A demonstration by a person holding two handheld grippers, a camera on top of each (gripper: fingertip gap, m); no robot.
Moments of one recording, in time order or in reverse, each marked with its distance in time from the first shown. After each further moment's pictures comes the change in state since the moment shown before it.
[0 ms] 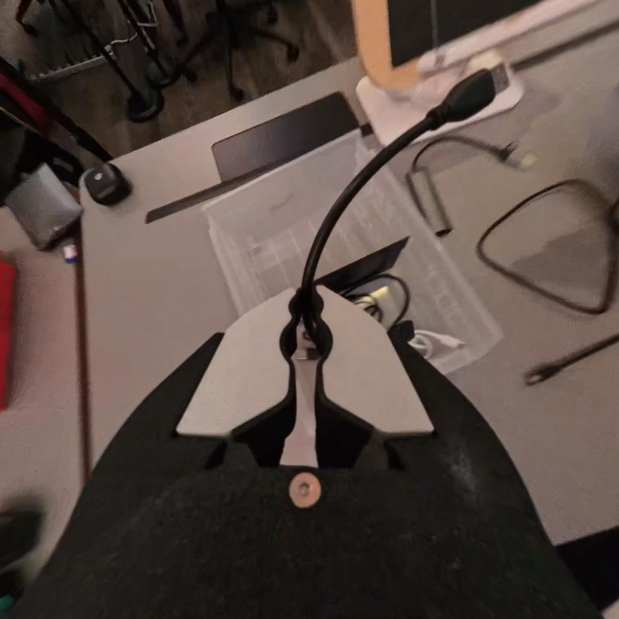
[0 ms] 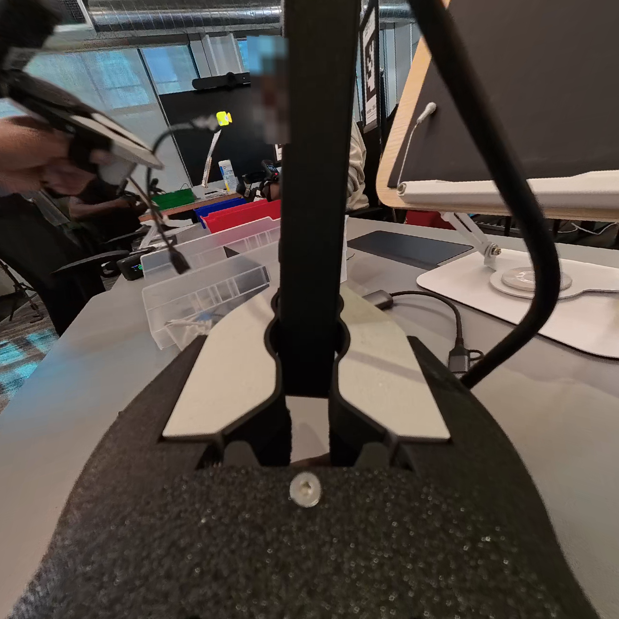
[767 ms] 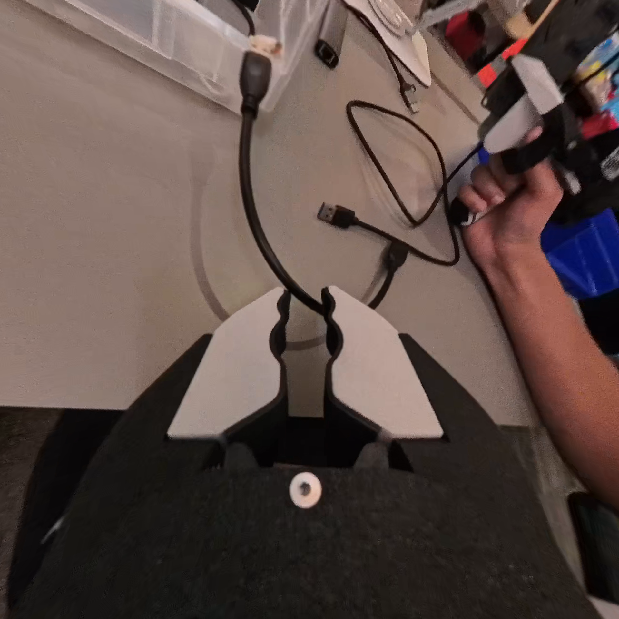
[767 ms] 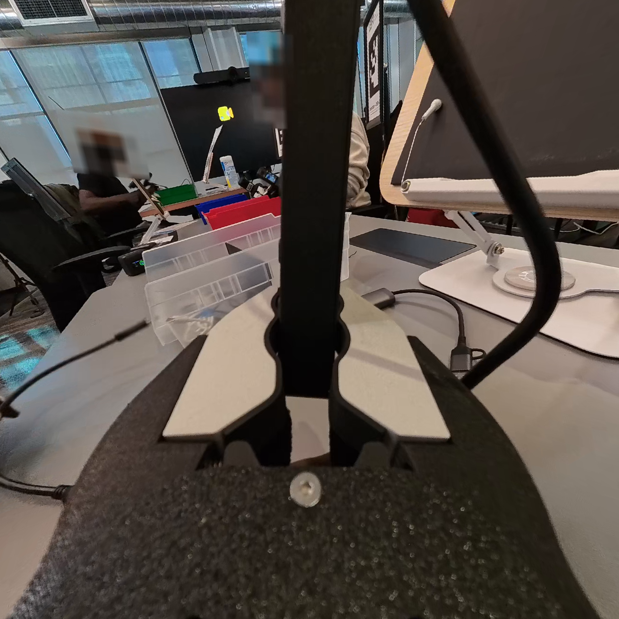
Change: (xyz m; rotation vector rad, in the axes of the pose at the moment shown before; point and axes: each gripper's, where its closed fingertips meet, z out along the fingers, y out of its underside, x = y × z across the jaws) left arm 0.258 0.191 -0.009 0.137 0.138 -0.806; right arm -0.002 0.001 -0.001 -0.011 -0.005 -0.007
